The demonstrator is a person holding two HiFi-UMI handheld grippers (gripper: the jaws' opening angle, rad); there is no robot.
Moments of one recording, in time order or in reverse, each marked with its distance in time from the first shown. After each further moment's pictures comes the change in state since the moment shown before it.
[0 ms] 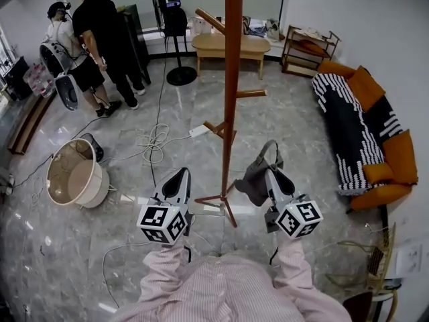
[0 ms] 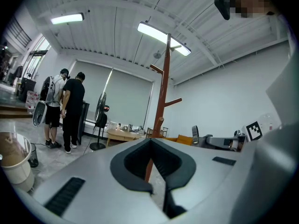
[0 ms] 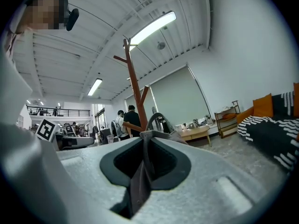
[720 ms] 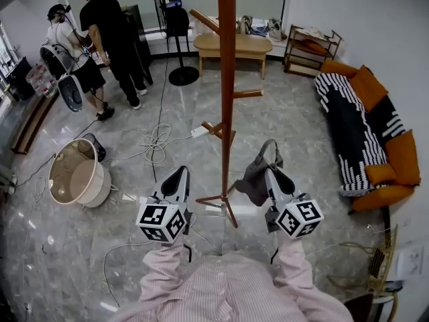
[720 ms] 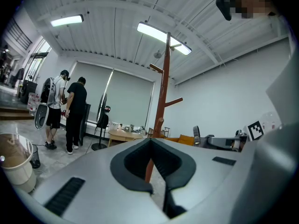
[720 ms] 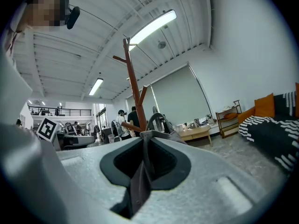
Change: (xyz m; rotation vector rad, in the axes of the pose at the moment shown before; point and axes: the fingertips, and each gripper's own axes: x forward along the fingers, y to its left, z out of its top) left arm 0.007 -0.002 0.000 0.010 -0.001 0.024; right arm 0.002 -0.008 -0.001 -0.007 0.013 0.016
